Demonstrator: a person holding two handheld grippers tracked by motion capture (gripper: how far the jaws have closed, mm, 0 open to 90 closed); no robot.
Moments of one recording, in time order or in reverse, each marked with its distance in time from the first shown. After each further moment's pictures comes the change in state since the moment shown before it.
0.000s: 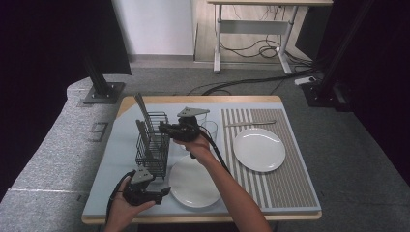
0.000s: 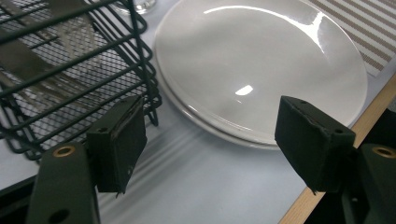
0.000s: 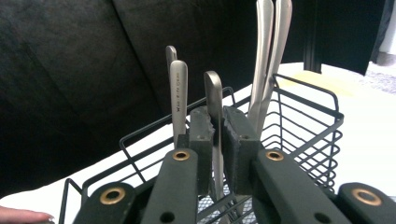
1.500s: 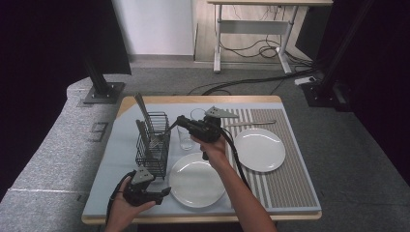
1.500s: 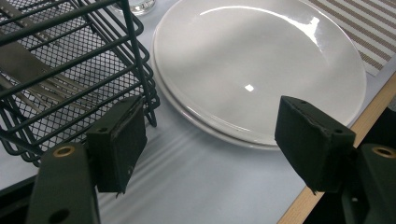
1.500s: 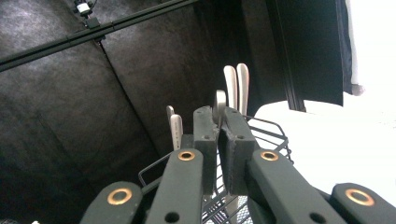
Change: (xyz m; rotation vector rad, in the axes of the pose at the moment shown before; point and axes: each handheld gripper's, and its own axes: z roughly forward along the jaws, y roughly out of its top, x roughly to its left) left arm -0.004 0.001 0.002 0.005 -0.002 0.006; right arm 0.000 0.002 -0.068 -0.233 -0.046 0.107
